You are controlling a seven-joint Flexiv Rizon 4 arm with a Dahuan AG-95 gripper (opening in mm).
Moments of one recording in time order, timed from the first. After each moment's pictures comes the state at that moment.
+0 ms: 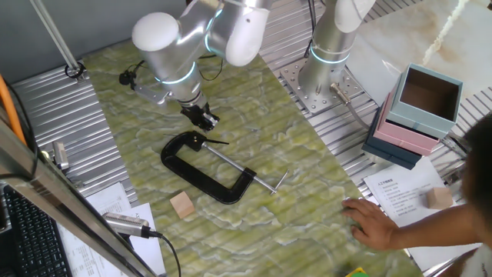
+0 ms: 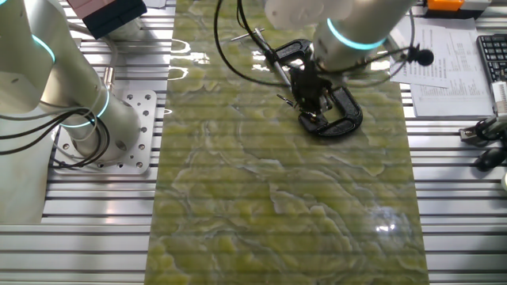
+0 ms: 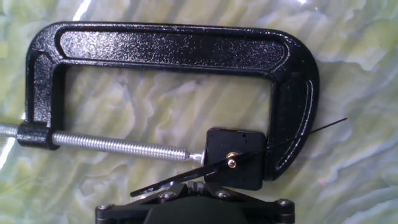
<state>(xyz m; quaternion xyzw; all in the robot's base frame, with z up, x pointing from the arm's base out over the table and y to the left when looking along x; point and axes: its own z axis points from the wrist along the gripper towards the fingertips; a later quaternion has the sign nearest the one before) 0.468 0.033 0.074 0.22 -0.97 -0.02 0.08</state>
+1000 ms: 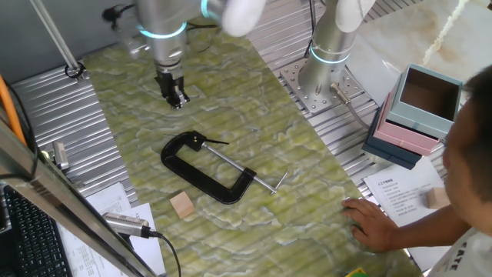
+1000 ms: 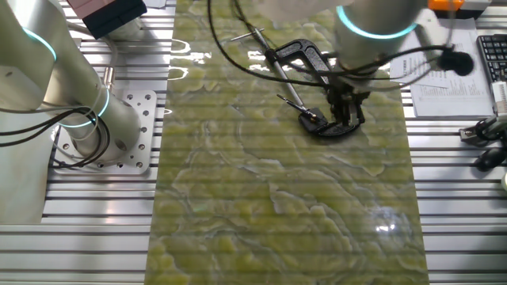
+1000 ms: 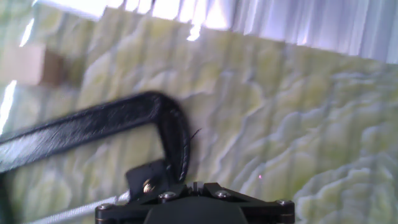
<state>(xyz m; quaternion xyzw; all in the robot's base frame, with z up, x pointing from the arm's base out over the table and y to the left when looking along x) 0.526 -0.034 0.148 0.06 -1.00 0.01 -0.06</state>
